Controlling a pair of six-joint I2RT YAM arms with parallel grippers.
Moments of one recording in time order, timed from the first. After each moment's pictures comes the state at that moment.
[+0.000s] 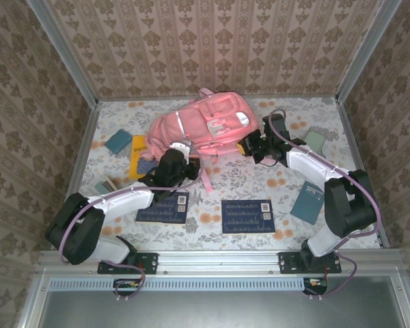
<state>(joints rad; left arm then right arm) -0.70 1.38 0.65 0.24 -0.05 -0.41 0.29 1.60 1.06 -0.20 -0.44 1.42</state>
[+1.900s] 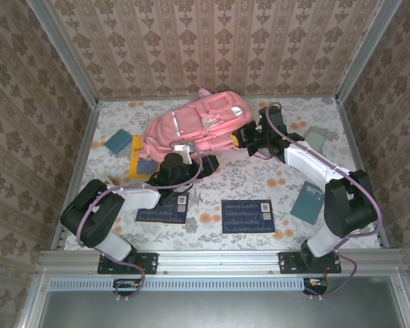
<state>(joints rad) -0.70 1.55 0.58 0.71 0.24 -0.86 0.33 1.61 1.16 -0.18 -0.46 1.50</state>
